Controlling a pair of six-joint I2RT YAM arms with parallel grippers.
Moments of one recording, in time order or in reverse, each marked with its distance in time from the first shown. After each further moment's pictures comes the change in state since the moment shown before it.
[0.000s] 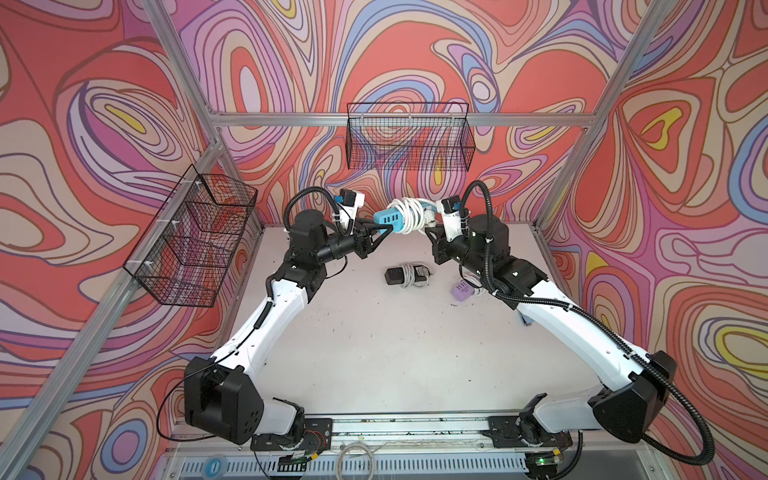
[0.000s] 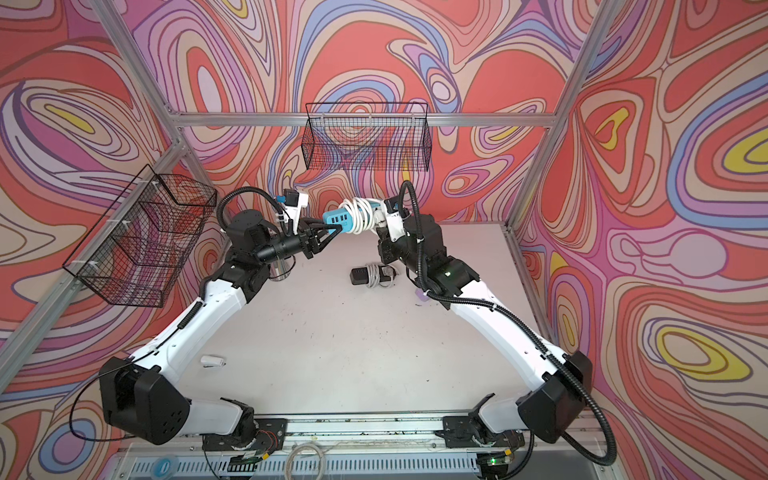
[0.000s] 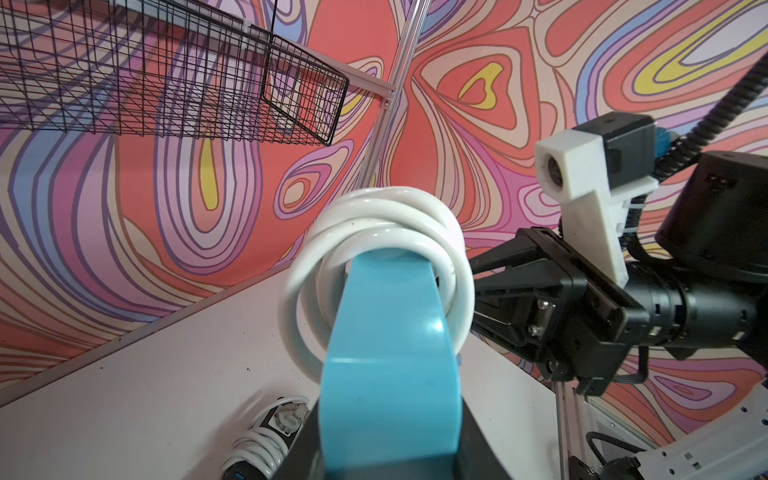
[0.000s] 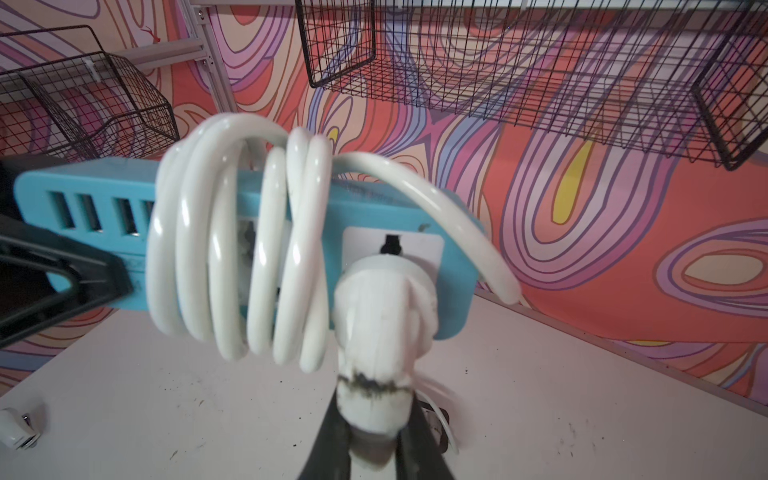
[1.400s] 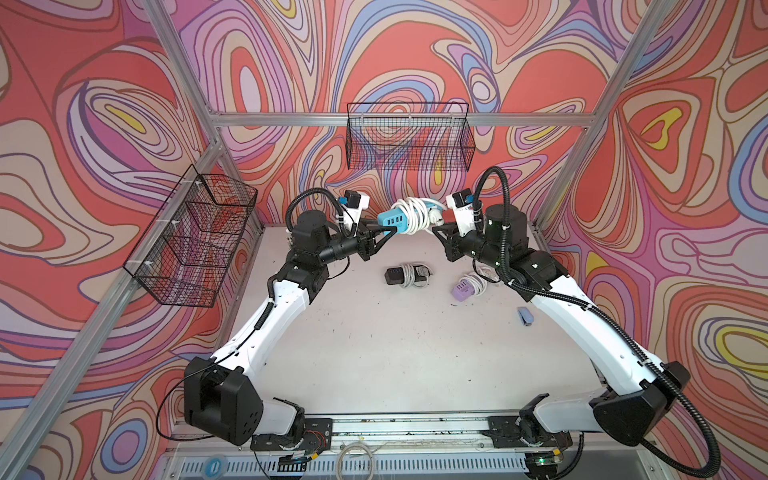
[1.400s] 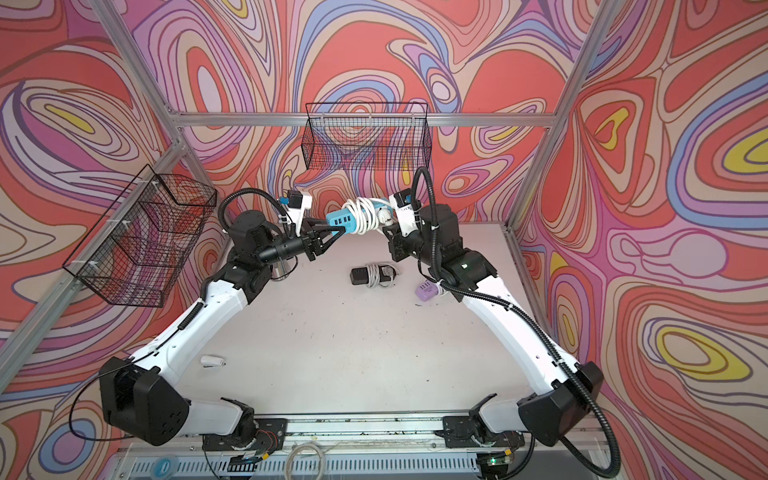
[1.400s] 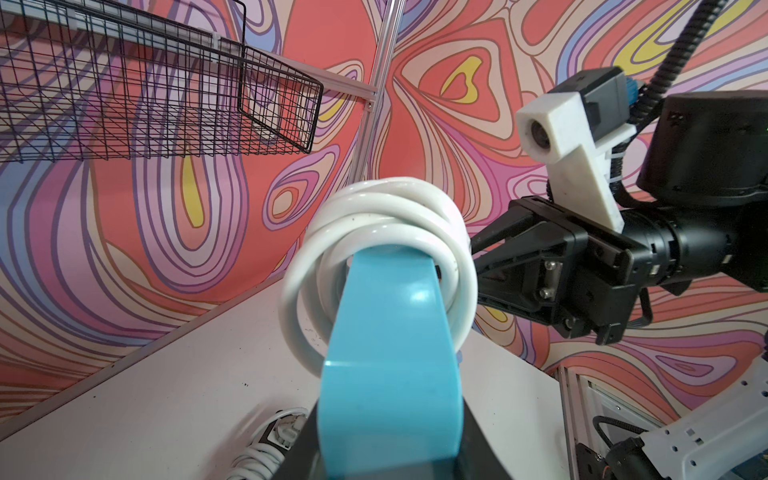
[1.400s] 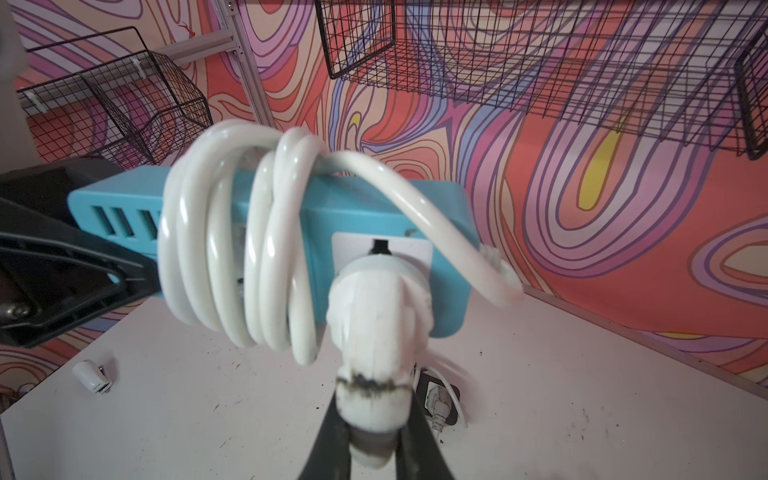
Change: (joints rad) left arm -0.016 0.000 0.000 0.010 0.007 0.063; right arm -0.076 -0.011 0.108 -0.173 -0.162 0.007
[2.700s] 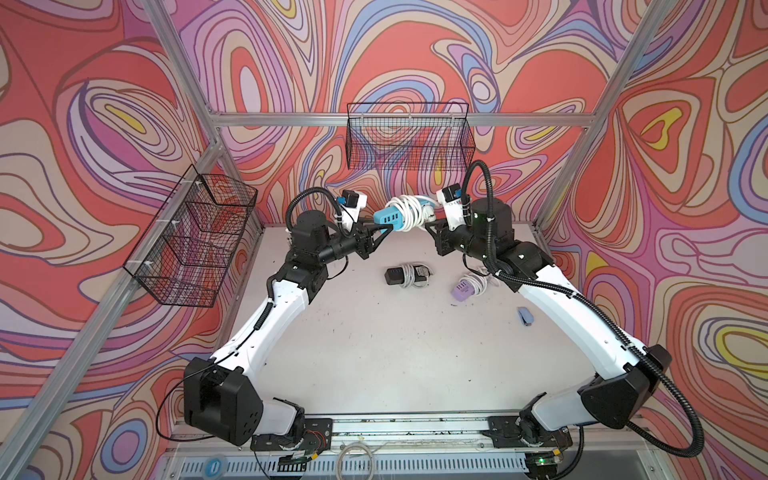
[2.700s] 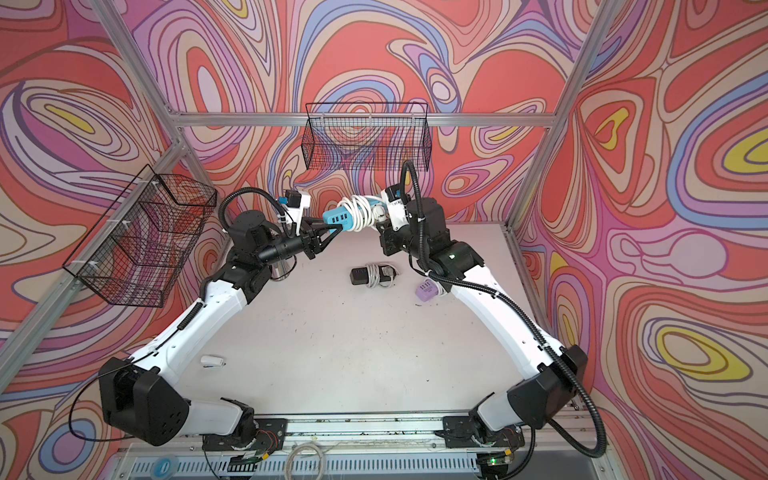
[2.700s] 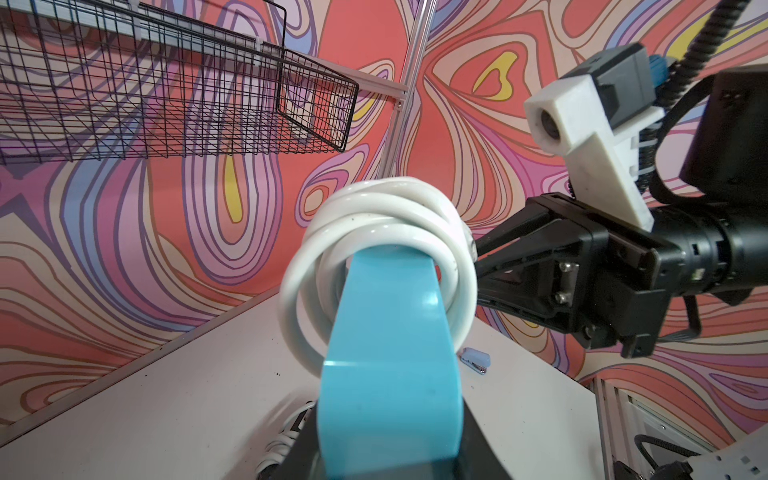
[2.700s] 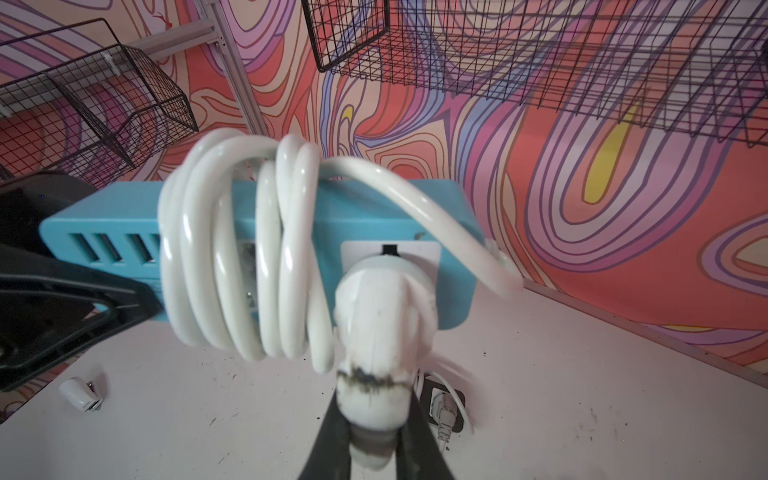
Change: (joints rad) left arm 0.007 -0.001 0.000 -0.025 -0.079 0.033; right arm 0.049 0.103 0.104 -0.034 0.066 0.034
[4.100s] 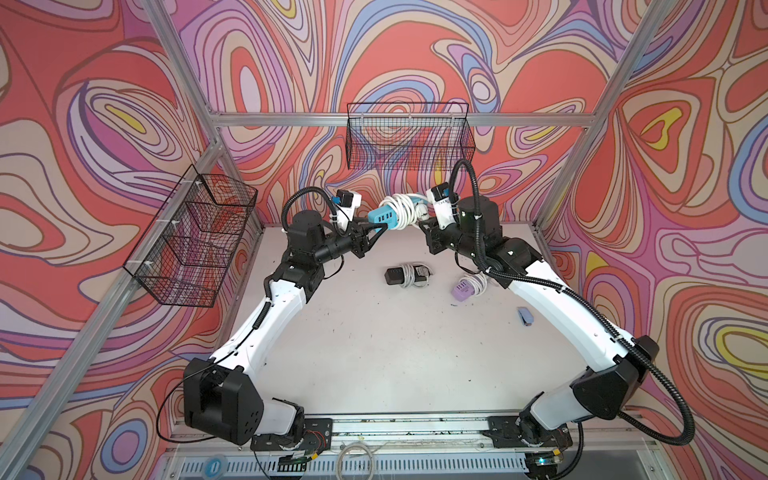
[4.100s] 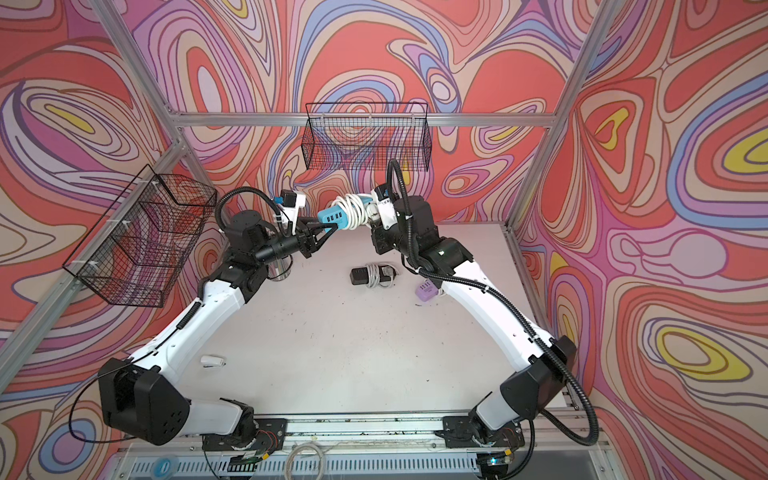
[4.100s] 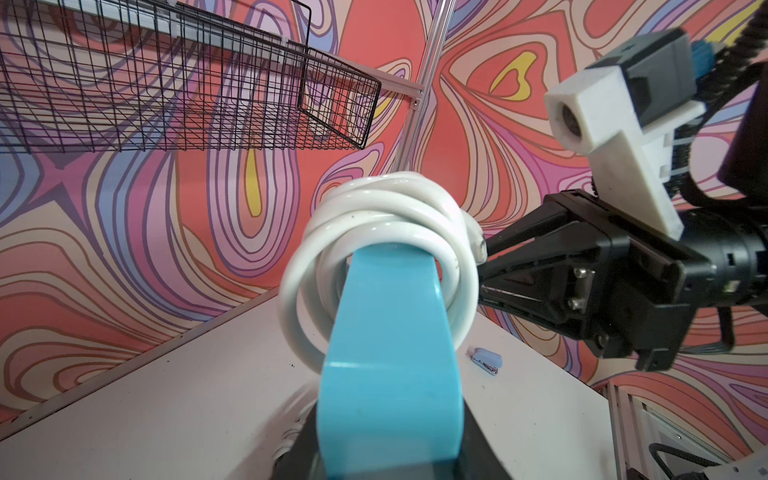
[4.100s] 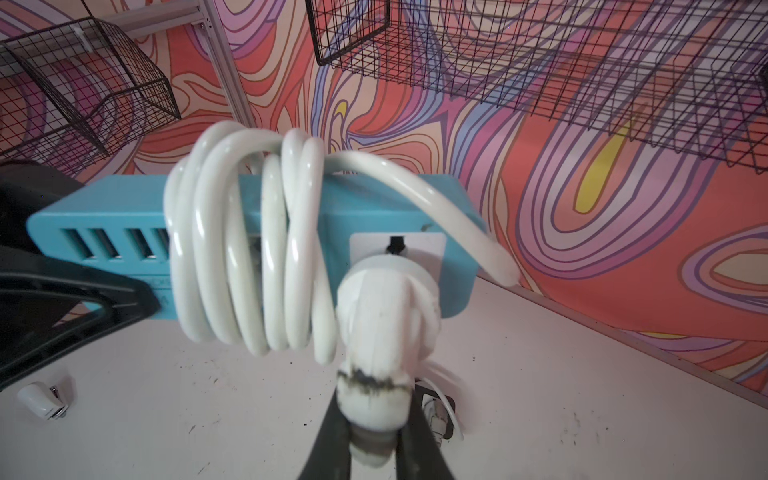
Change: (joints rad) left arm 0.034 0.000 -0.009 -0.004 -0.001 0.000; right arm 0.015 0.050 0.055 -0.026 0.046 -0.039
